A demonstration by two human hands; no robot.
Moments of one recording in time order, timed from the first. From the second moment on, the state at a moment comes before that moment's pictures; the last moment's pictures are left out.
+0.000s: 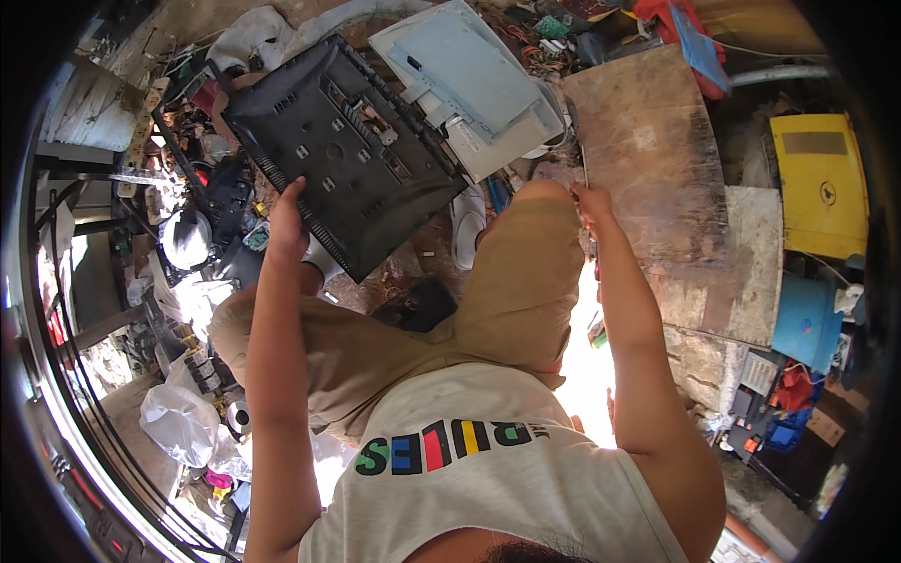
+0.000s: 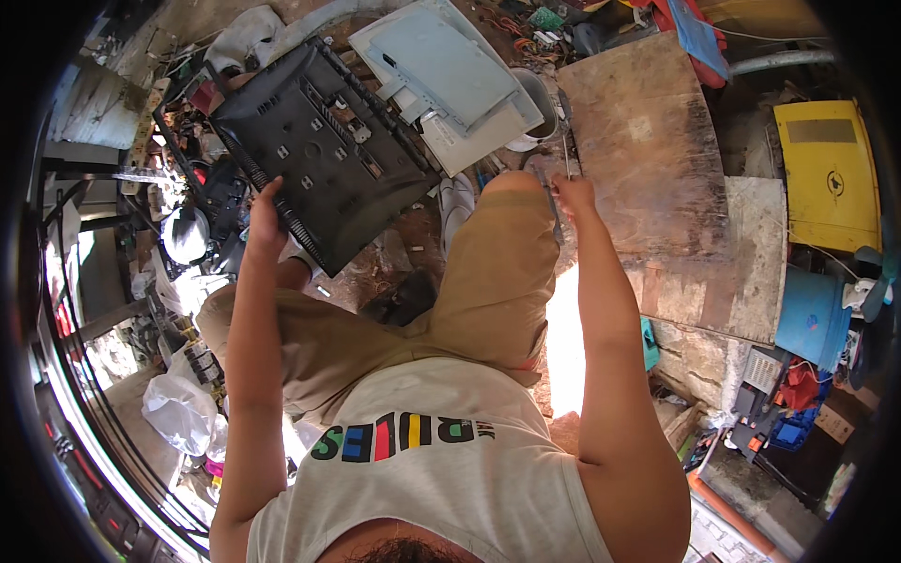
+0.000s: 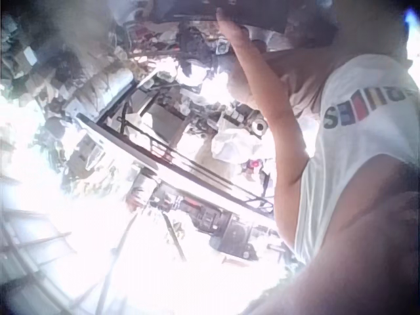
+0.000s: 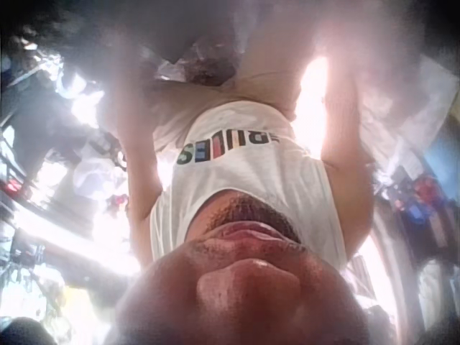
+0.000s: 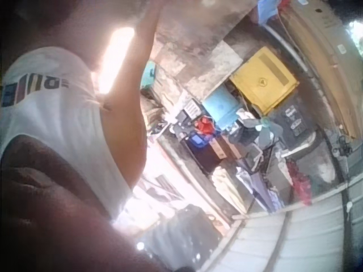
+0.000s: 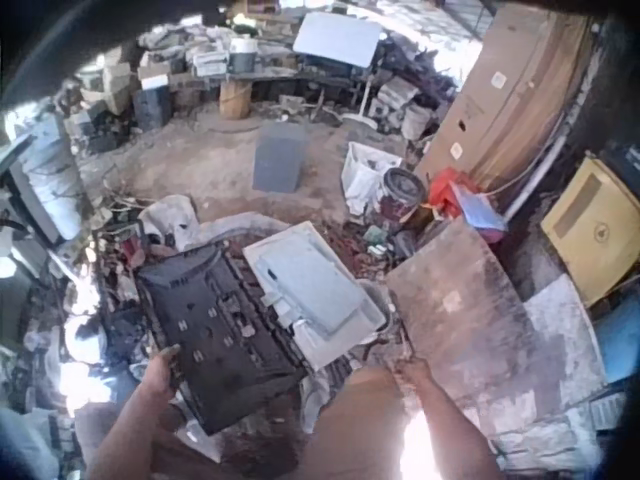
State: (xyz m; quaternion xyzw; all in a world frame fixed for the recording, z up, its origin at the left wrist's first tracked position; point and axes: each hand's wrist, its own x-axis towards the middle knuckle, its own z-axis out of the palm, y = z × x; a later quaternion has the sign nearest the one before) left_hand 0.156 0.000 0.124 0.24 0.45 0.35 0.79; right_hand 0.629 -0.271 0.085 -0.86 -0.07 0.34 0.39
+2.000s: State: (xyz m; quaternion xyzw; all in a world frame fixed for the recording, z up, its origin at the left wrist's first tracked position) left_hand 0.145 -0.008 0.195 0.25 0.32 0.45 0.79; right_hand 0.425 -0.065 0.327 -0.74 -0.63 0.15 0.18
